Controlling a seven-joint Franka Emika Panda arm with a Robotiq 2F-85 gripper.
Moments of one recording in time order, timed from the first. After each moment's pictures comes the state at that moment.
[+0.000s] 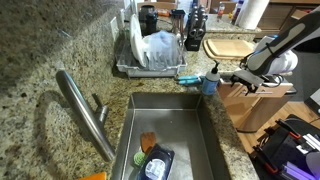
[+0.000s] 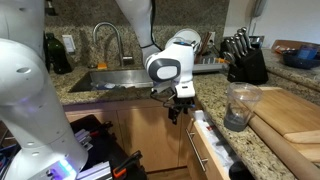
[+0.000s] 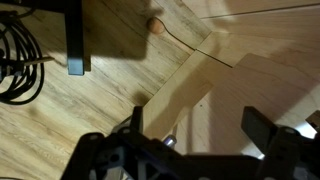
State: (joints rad) arm -0.04 0.32 -0.20 -2.52 0.27 2.89 0.96
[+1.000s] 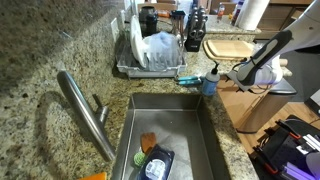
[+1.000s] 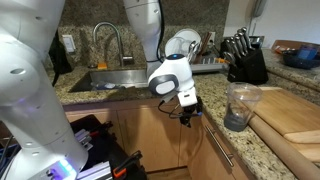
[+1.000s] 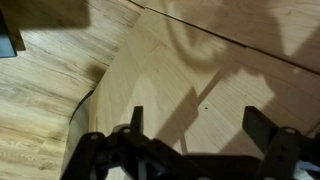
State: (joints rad) arm -0.09 0.52 -0.11 -2.45 0.41 3.31 0.95
